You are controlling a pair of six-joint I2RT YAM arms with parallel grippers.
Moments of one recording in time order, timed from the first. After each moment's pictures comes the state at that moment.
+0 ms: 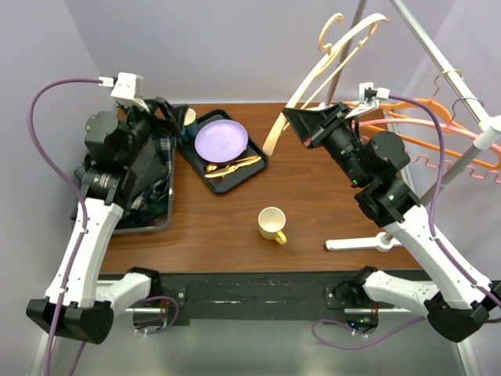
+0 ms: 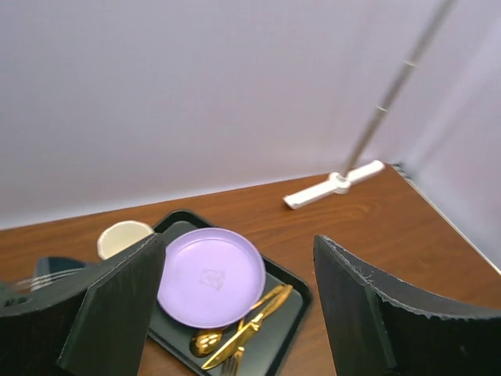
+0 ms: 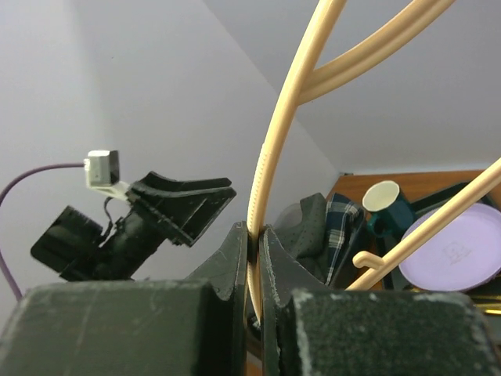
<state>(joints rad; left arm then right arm) -0.16 1.07 1.26 -0.12 0.17 -0.20 0.66 1.04 1.29 0.04 0.04 0.72</state>
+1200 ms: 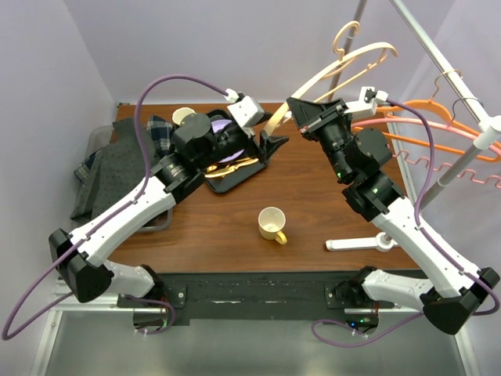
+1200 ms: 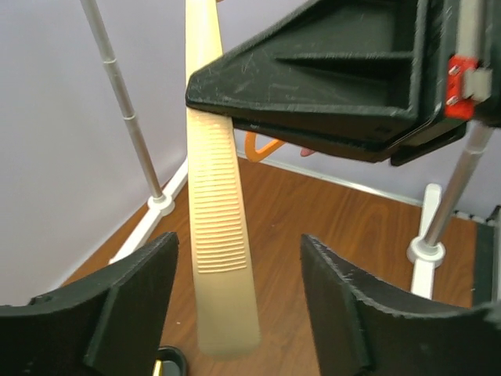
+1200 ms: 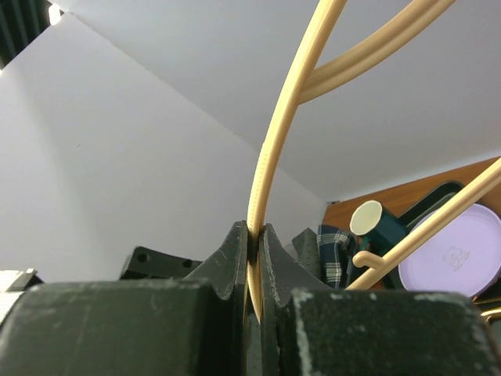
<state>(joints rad) -0.76 1.35 1.37 0.09 0.26 0.06 0.66 1.10 1.23 0.13 0.28 0.87</state>
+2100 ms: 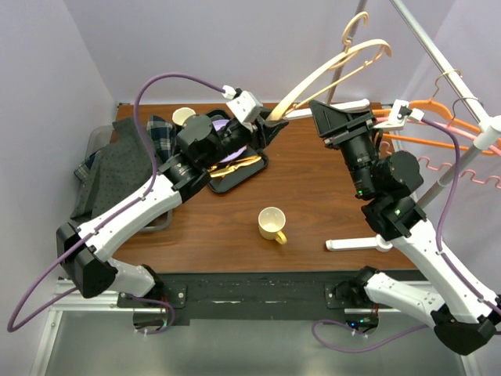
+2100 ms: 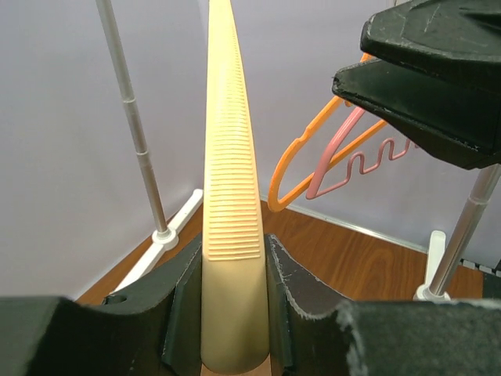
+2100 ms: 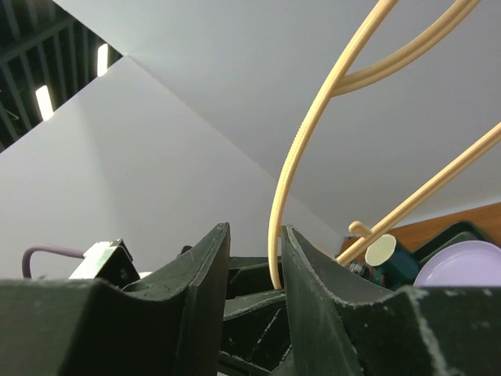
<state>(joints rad) -0.77 1.39 1.36 0.26 0.22 0.02 0.66 0.93 1.15 0.18 0.31 0.84</state>
